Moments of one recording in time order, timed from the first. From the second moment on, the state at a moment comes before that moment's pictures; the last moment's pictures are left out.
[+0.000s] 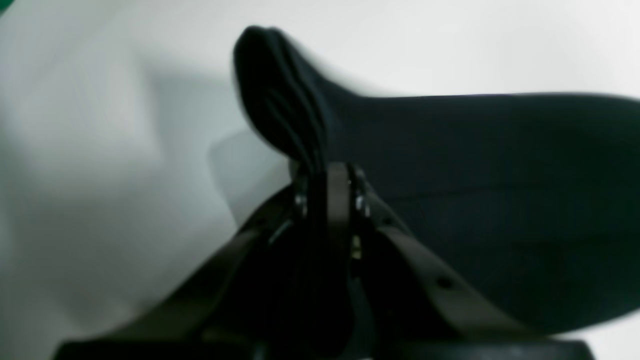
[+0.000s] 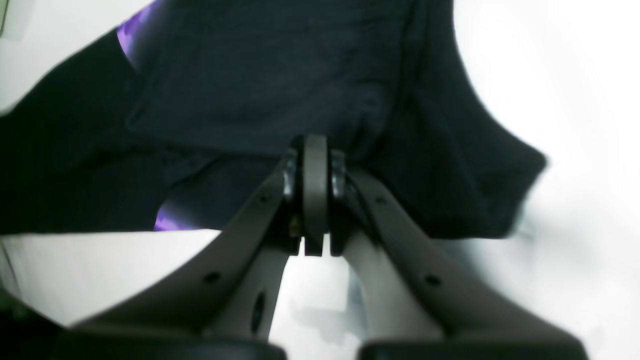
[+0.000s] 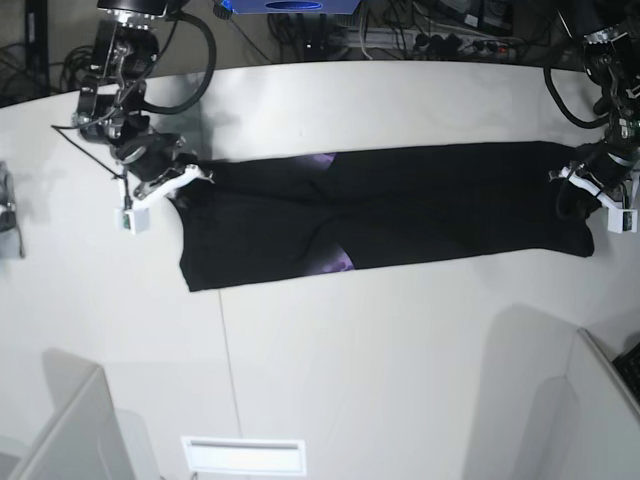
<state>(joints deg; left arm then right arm) 15.1 -24.9 -34.1 90.3 -33.7 -25.1 42.6 -13.2 2.3 16.4 102.2 31.8 10.2 -55.7</state>
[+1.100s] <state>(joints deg) 6.5 -14.6 -4.8 97.3 -32.7 -11.4 48.5 -12.0 2.7 23.0 102.2 31.4 10.4 -55.7</state>
